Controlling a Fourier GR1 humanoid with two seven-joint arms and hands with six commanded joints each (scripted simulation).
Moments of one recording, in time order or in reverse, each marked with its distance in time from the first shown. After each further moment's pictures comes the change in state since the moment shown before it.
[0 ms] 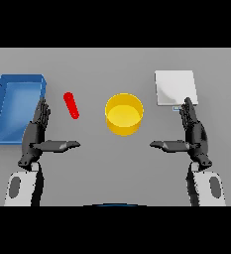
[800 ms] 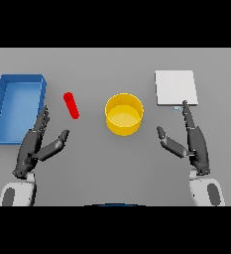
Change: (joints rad) left arm 0.112 0.085 -0.097 -0.149 -0.118 -0.037 0.048; right arm 0.071 -0.065 0.108 -0.088 0.259 -0.078 -0.068
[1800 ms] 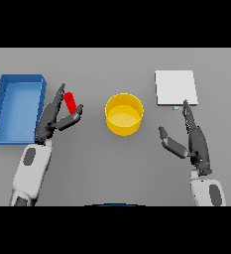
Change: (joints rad) left arm -0.425 -0.024 0.080 0.558 -0.068 0.059 -0.124; right arm 0.008 0.001 -0.007 -0.007 -0.031 0.021 -0.030
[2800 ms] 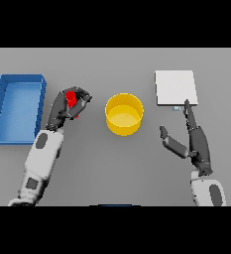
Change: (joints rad) left arm -0.200 -0.051 0.068 0.274 0.015 0.055 -0.122; right arm 0.000 -0.001 -0.002 -0.012 0.005 -0.007 0.021
